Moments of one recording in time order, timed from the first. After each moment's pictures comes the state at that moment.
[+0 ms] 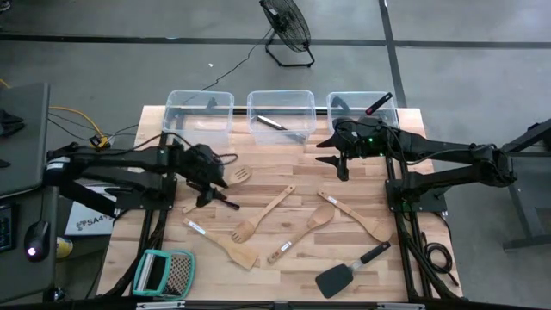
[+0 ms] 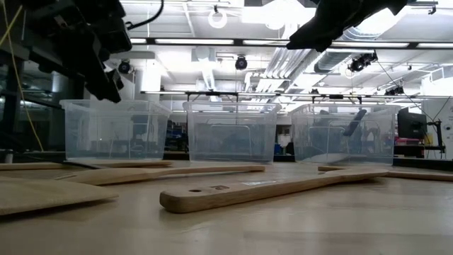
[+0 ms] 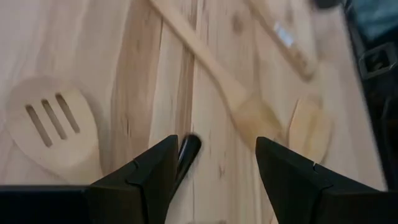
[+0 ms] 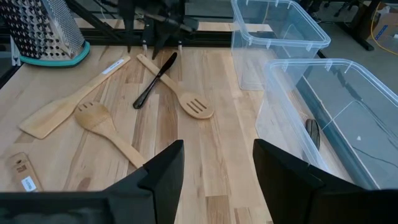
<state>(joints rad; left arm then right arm) 0.15 0.90 0.57 -0.47 0.34 -0.13 -0.26 1.02 0.82 -0.23 -0.13 -0.12</state>
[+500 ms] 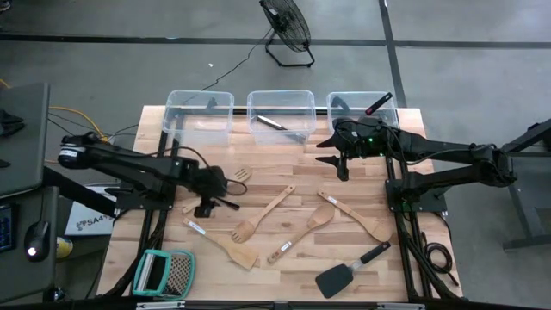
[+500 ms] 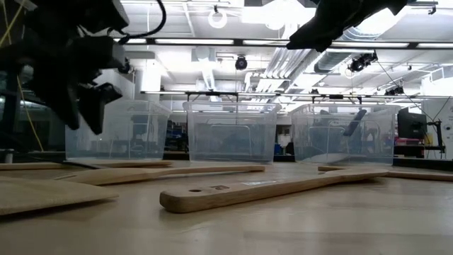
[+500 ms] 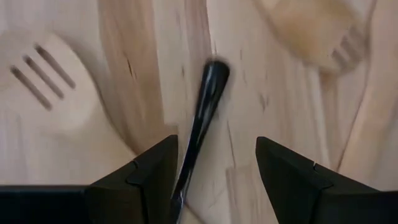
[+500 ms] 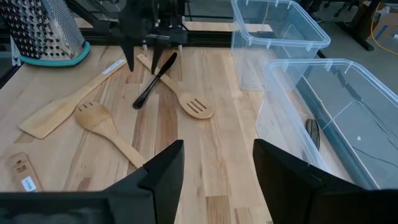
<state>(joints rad) -0.06 1.10 0.60 -0.60 0.07 0.03 -0.26 1.02 0.82 -0.23 -0.13 -0.12</state>
